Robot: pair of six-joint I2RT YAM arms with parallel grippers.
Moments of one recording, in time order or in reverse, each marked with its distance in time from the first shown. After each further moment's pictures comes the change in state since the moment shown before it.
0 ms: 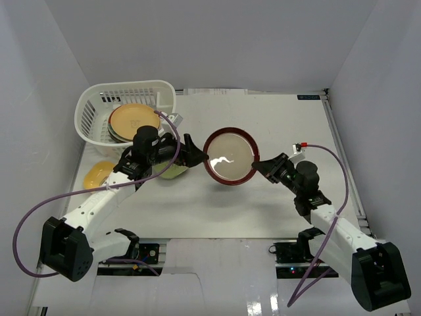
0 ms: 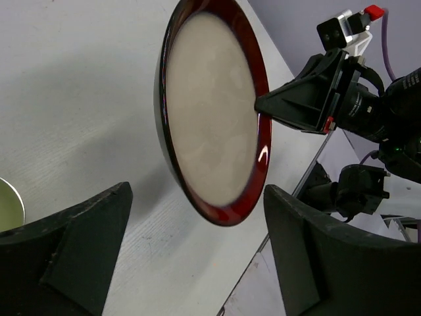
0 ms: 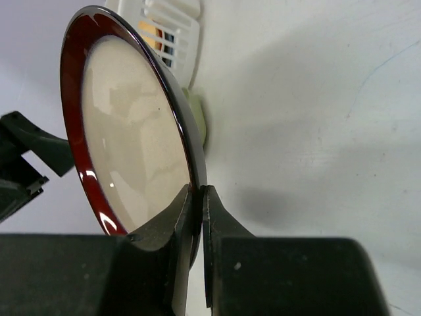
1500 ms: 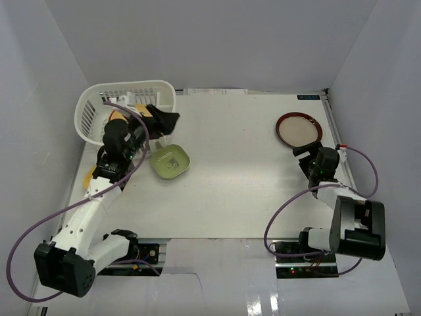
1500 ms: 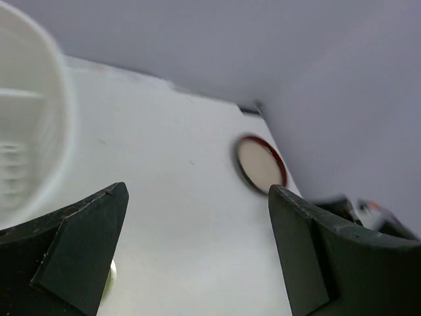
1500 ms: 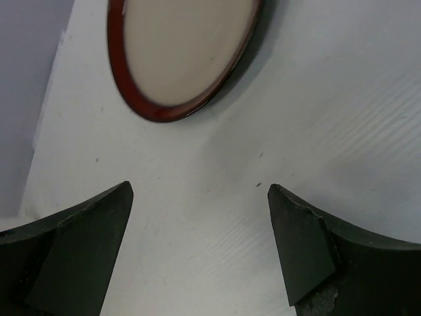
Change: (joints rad) left arm 0.267 -0.101 0.098 0.092 -0.467 -0.166; right arm -0.406 0.348 0.134 -0.085 0.283 -0.116
